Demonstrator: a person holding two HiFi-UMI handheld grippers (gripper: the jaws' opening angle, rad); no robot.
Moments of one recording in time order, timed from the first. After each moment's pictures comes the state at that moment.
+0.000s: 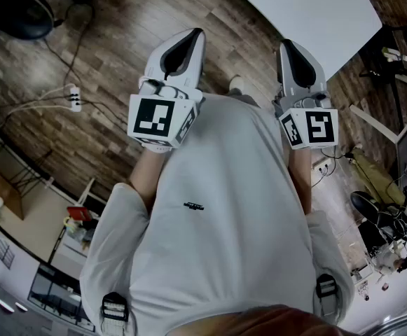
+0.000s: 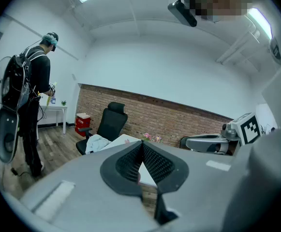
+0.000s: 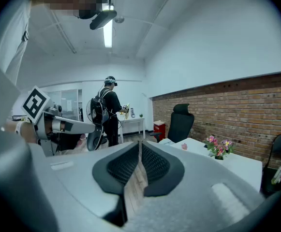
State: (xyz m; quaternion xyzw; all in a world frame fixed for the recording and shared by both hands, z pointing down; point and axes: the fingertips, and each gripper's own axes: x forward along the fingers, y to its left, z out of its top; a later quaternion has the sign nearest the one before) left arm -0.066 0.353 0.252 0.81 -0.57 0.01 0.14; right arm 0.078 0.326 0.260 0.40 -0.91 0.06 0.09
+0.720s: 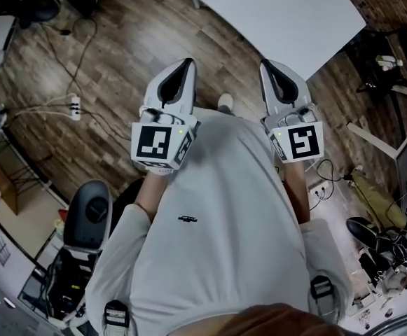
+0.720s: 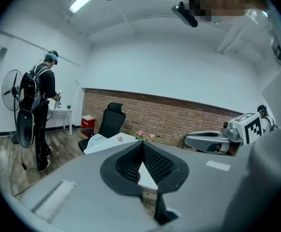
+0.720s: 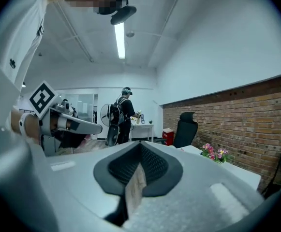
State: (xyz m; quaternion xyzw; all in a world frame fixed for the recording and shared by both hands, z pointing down) left arm 0.090 0.390 0.260 0.77 -0.62 0.03 0.13; right arm 0.215 0.356 0.261 0.32 -0.95 0.01 0.07
